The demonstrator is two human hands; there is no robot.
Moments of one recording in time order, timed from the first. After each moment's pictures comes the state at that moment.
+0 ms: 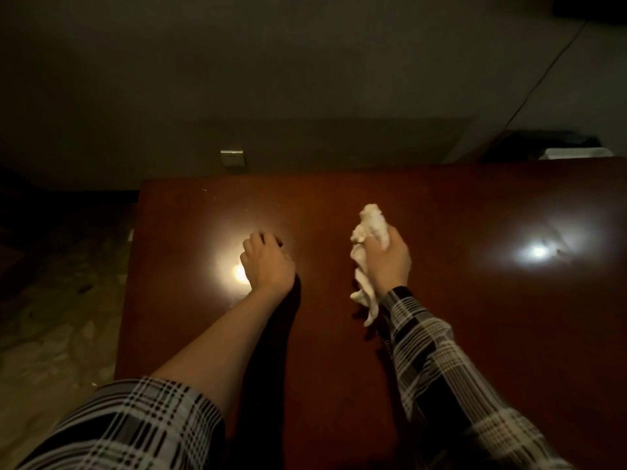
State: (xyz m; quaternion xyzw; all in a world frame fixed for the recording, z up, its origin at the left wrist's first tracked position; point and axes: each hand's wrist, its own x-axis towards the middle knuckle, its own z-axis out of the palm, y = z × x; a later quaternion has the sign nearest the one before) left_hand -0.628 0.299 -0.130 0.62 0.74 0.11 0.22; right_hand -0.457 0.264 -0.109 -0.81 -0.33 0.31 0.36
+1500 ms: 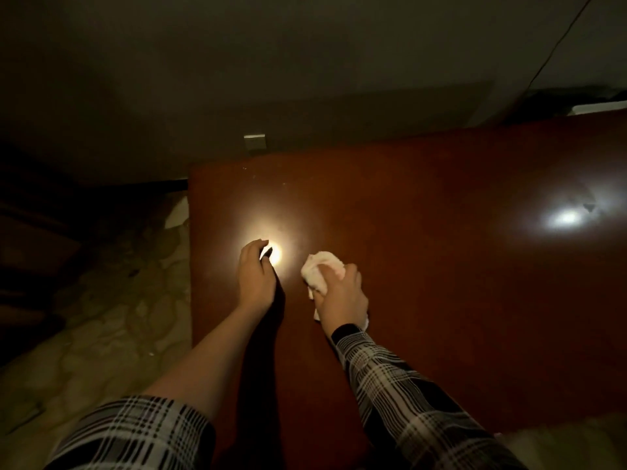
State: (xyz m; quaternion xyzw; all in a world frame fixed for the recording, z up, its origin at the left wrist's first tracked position) left_hand -0.745 0.226 -0.140 0.58 0.71 0.25 0.31; right_hand -0.611 0.159 -0.127 -0.80 -0.55 0.24 0.06
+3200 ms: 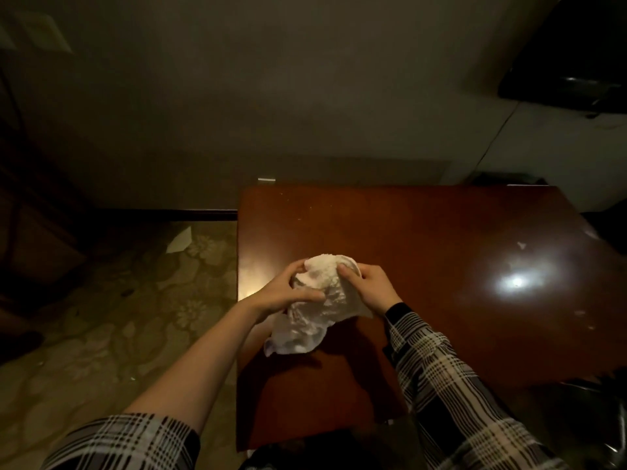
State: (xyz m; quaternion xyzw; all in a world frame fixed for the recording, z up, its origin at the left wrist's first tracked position) left_hand -0.823 0.158 -0.033 0.53 0.43 0.19 0.71; right_hand -0.643 0.114 0.017 -0.69 -0.49 0.45 0.30
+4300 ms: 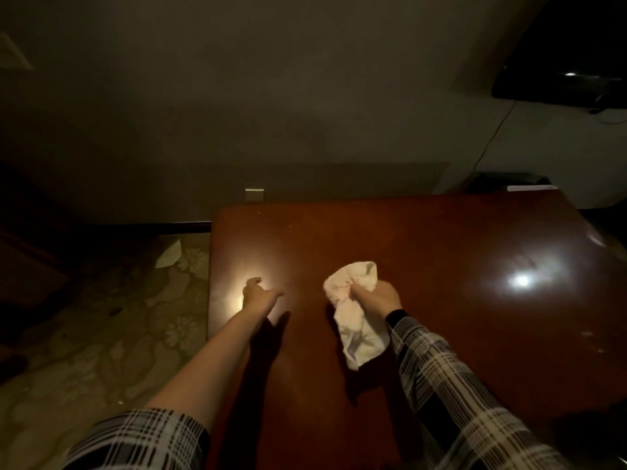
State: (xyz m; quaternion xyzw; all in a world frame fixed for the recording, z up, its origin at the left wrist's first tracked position) left_hand -0.765 0.222 -0.069 0.38 0.70 0.20 0.57; right_hand -0.560 0.169 -0.018 -0.82 -0.32 0.43 0.20
